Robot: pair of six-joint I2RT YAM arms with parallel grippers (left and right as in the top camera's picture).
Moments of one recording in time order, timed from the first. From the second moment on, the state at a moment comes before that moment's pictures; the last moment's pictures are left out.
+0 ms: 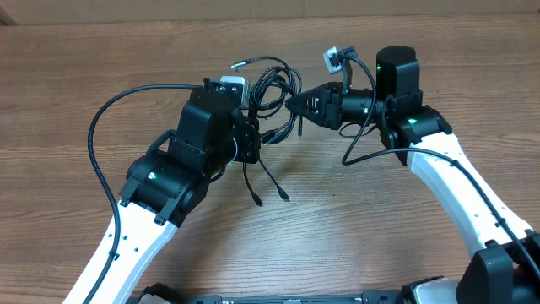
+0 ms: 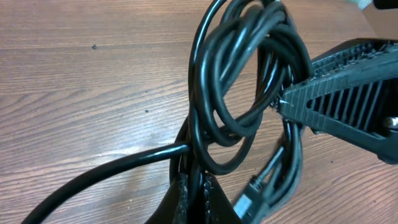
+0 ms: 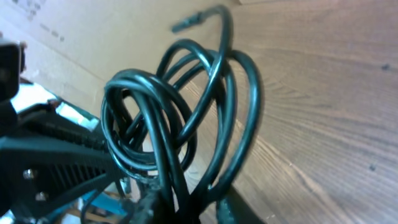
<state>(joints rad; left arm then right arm) -0.50 1.23 1.25 -0.71 0.03 -0.39 0.26 1.56 1.17 -0.12 -1.01 0.33</state>
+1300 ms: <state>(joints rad) -0.50 1.23 1.25 -0.81 -0.07 -0.39 0.28 1.56 1.17 -0.20 -0.96 0.30</state>
